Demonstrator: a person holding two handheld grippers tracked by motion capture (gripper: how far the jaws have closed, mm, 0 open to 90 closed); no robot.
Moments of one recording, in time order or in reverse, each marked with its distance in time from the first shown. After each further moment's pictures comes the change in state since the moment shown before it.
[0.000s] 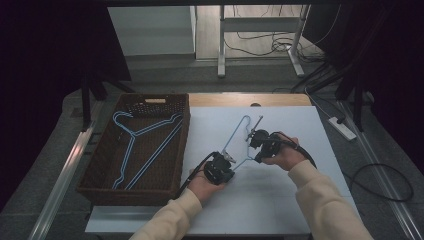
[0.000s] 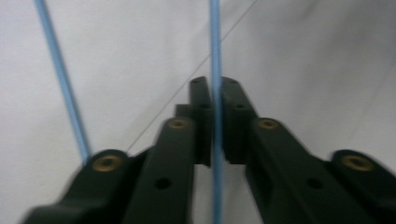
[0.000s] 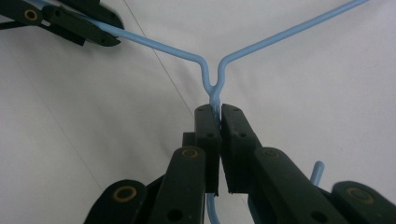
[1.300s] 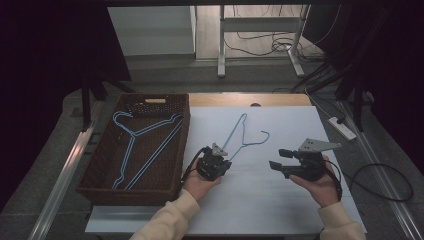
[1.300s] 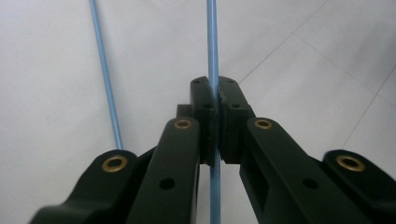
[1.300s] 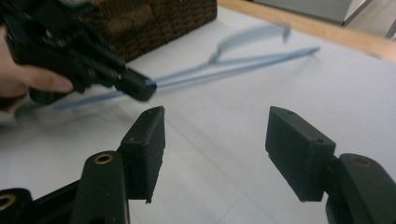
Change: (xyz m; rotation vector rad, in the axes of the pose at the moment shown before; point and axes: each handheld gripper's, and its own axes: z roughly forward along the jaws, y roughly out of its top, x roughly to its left) left arm 0.008 -0.004 -0.031 -0.185 0.036 -0.122; right arm 0.019 -0.129 -0.033 -0.818 0.015 0.248
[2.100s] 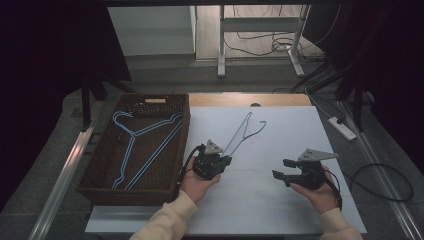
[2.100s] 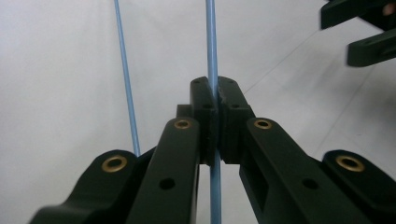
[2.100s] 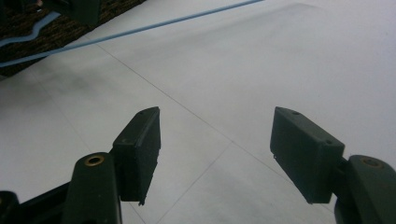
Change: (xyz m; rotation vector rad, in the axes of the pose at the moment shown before) left arm -0.006 0.005 -0.027 -0.131 -0.037 -0.053; right arm -0.010 -0.041 0.009 0.067 -0.056 0.068
